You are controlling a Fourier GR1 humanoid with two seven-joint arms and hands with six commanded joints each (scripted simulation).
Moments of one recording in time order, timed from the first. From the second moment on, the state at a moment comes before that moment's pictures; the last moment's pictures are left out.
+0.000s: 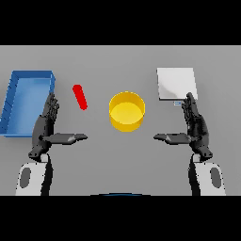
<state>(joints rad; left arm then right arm) 0.00 0.00 0.00 -1.57 0.00 0.00 0.00 0.00 0.00 0.00 -1.57 0.00 0.00 0.00</state>
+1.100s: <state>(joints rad) -0.08 0.06 -0.07 -1.51 -0.13 -0.03 0.08 0.11 -0.05 0.14 -1.72 0.21 -0.01 -0.11</state>
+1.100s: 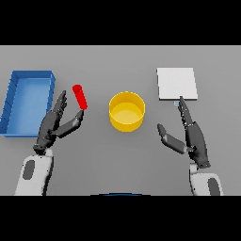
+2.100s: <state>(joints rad) -0.49 0.04 0.04 -0.95 -0.17 0.03 -0.11 0.11 -0.06 0.12 -1.73 0.20 -0.01 -0.07</state>
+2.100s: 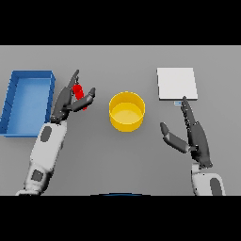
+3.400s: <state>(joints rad) -0.59 0.03 0.07 -0.95 -0.08 0.02 -0.19 0.12 -0.06 0.13 -1.73 0.21 -0.02 -0.10</state>
